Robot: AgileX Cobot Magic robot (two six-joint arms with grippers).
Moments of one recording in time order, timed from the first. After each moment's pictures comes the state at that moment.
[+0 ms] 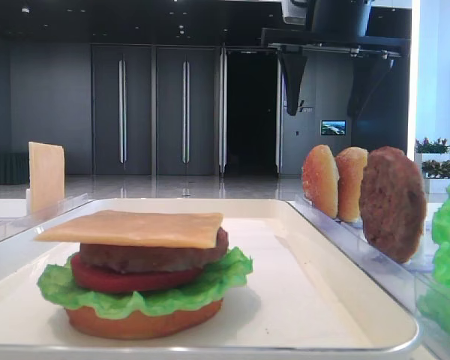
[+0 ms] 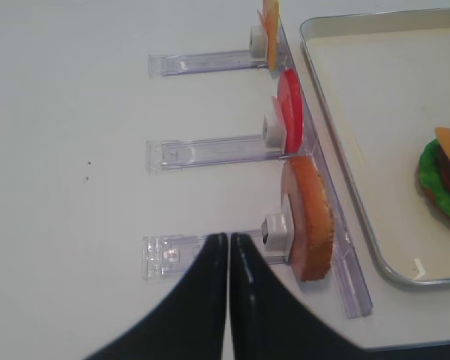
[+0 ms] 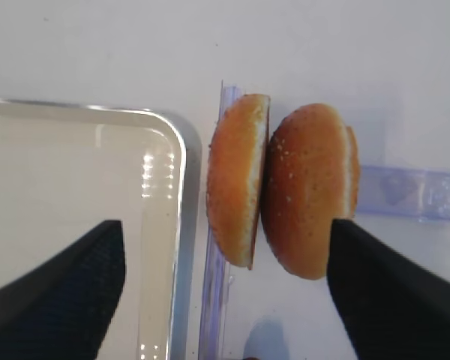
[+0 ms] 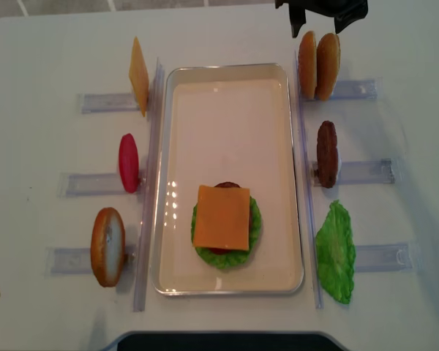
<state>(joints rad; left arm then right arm) 0.09 -0.02 -0.48 -0.10 1.12 0.15 0.41 2.04 -1.88 -0.02 1.17 0.29</state>
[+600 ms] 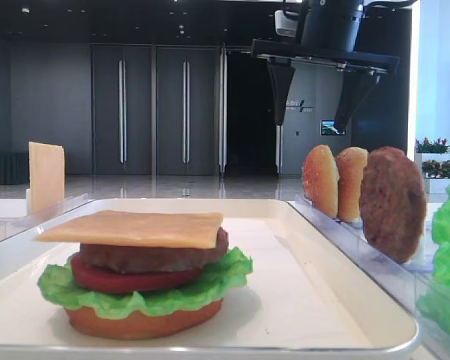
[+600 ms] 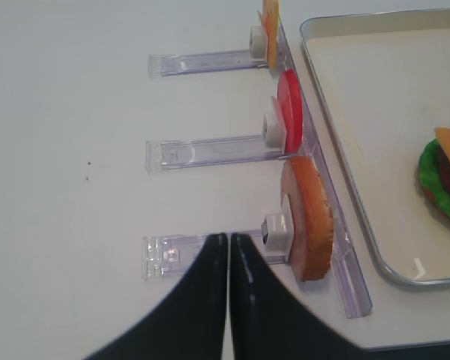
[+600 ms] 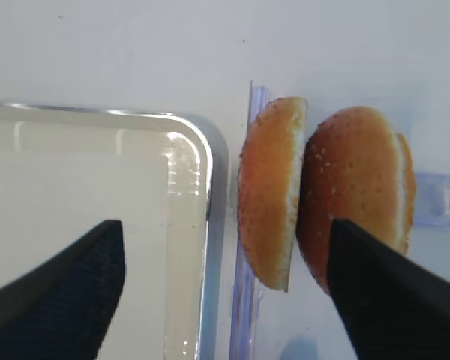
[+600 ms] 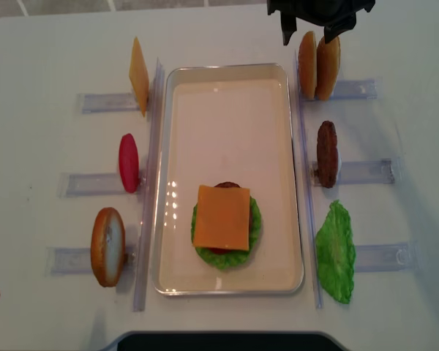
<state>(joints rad) 0.09 -0.02 -0.48 -0.11 1.12 0.15 0.41 2.07 -1.88 0.02 1.13 0.30</state>
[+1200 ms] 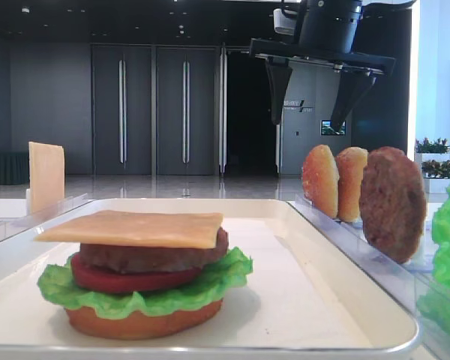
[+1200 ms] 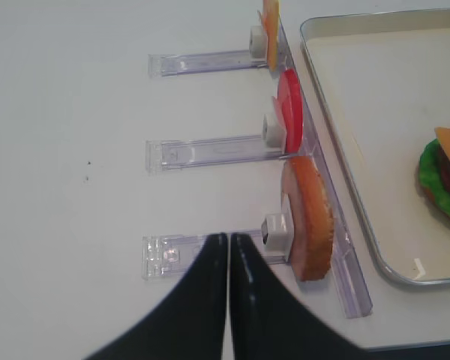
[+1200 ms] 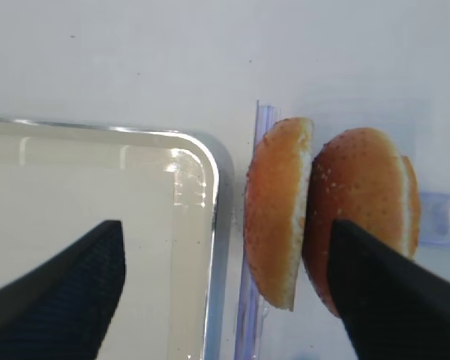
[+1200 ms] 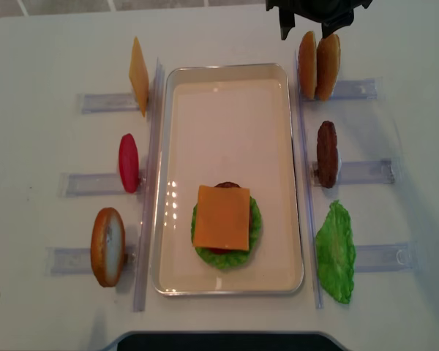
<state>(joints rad) 0.09 -0.02 -0.48 -0.11 1.12 0.15 0.41 2.07 -1.88 0.02 1.09 0.29</state>
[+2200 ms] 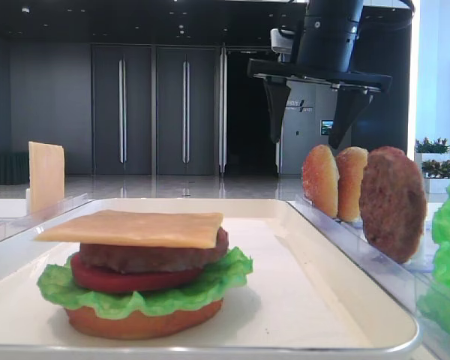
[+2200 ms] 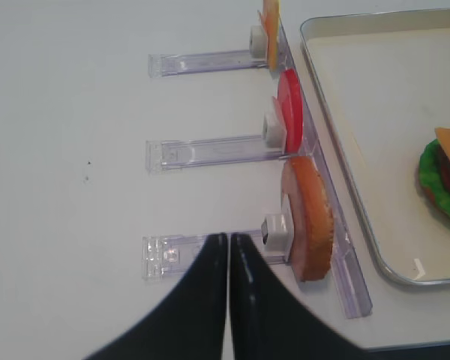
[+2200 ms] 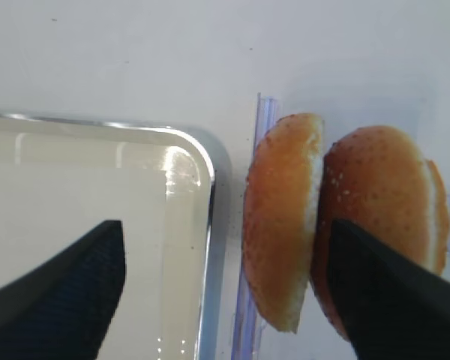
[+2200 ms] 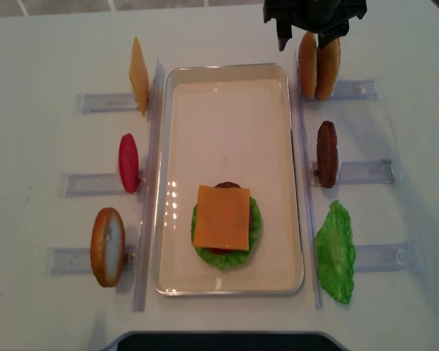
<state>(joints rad) 0.09 -0.02 -0.48 -0.11 1.12 0.15 0.40 2.12 -1.88 0.03 1.08 0.28</state>
